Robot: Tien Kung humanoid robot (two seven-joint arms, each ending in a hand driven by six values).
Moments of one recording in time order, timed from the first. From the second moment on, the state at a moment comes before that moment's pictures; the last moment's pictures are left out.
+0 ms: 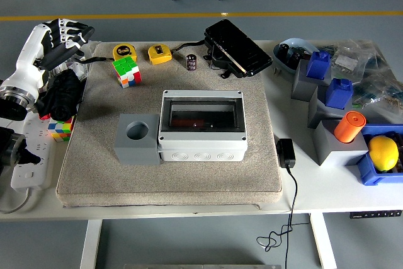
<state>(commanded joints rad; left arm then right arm) -0.29 0.37 -1.32 -1.46 1.24 0.17 0.05 0.14 -0.20 0.23 0.36 -0.56 -0.08 -0.08</state>
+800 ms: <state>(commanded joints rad) -0.27 0.38 -1.34 -1.47 1.23 0.18 0.05 0.12 -0.19 0.21 0.35 -0.54 -0.08 -0.08</state>
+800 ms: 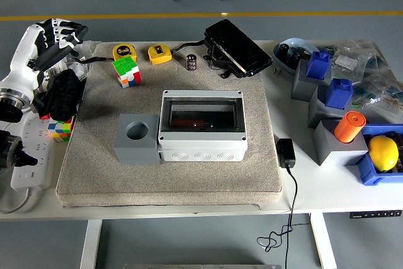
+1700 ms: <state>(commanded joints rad) -0.25 0.38 -1.34 -1.48 1.23 0.17 0.05 0.11 -0.19 0.21 0.36 -0.54 -0.08 -0.08</state>
